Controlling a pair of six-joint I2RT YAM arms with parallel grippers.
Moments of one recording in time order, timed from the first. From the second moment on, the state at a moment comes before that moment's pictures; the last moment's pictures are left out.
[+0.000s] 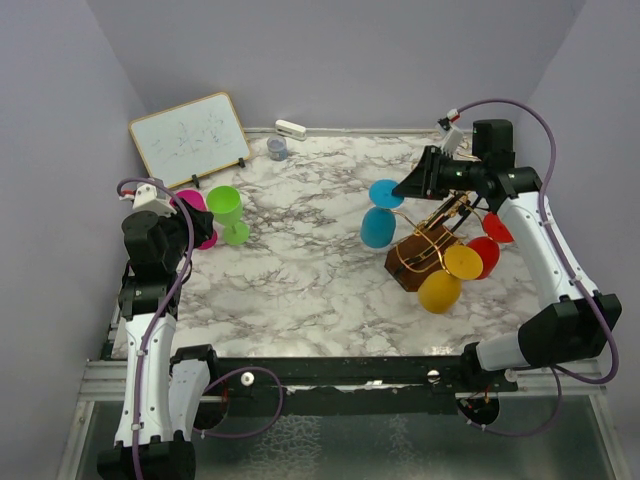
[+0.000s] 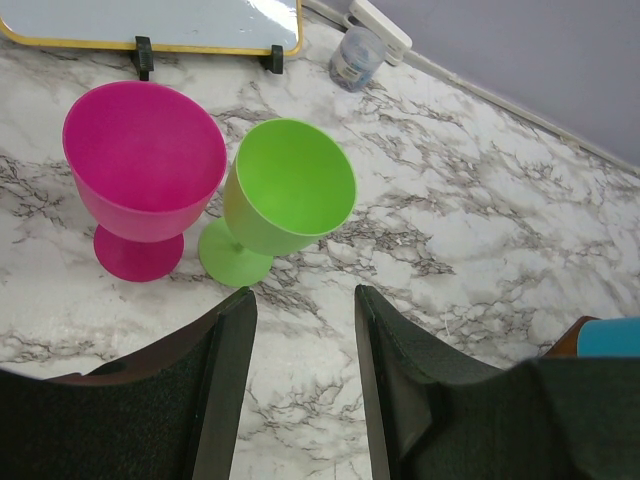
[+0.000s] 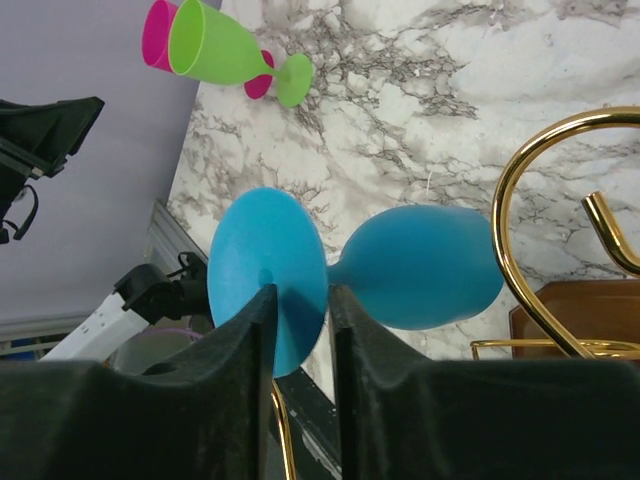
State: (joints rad) left arm 0.13 0.71 0.77 -0.36 0.19 -0.43; right arm 0.15 1.41 1.42 -0.67 -0.77 0.35
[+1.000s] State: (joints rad) left arm 0.13 0.71 0.77 -0.36 0.19 -0.44; right arm 0.15 1.36 1.31 -0.38 -0.87 0.60
